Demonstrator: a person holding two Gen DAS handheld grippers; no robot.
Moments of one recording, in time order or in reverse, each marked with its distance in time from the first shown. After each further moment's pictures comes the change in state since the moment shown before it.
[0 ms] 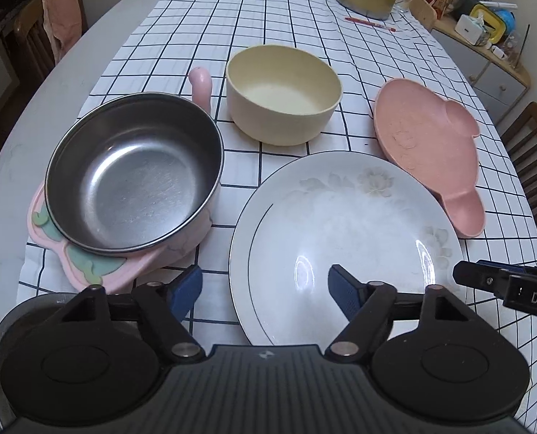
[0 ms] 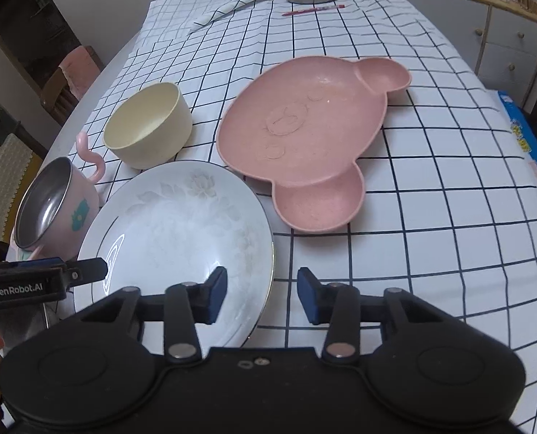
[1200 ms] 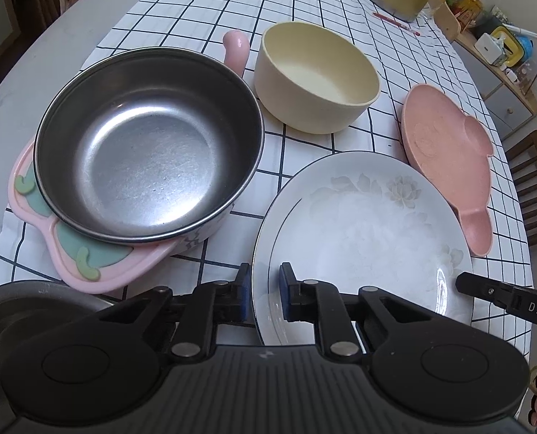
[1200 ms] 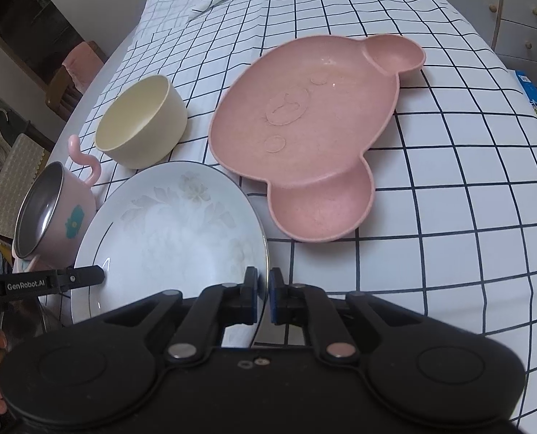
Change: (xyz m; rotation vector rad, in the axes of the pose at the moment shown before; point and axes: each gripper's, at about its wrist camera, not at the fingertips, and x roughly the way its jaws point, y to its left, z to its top) left arm 0.021 0.028 0.003 -0.131 0.058 -0.072; right arm 0.020 -0.015 0.011 0.017 0.053 0.064
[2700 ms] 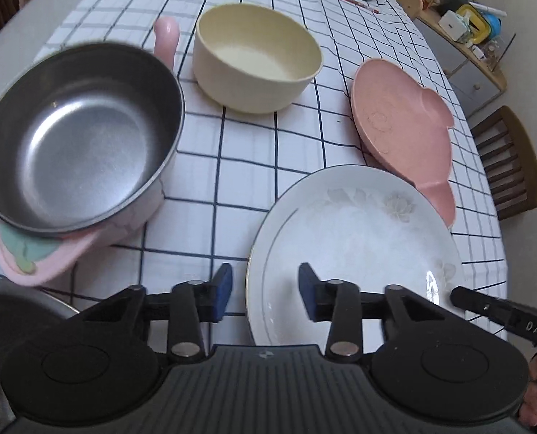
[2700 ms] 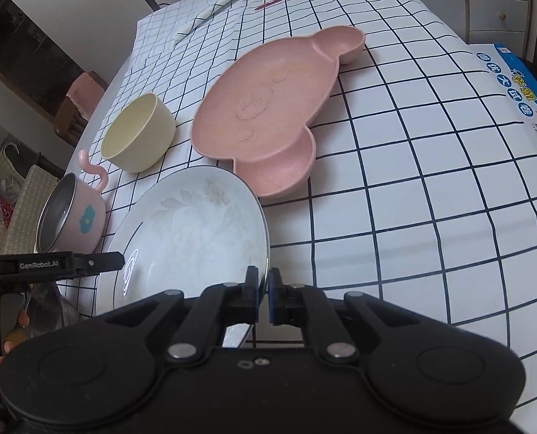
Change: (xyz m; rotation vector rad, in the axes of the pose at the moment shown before) left arm 0.012 -0.020 -0.002 0.049 0.067 -0.125; right arm -0.035 -0.037 -0.037 0.101 -0.051 0.065
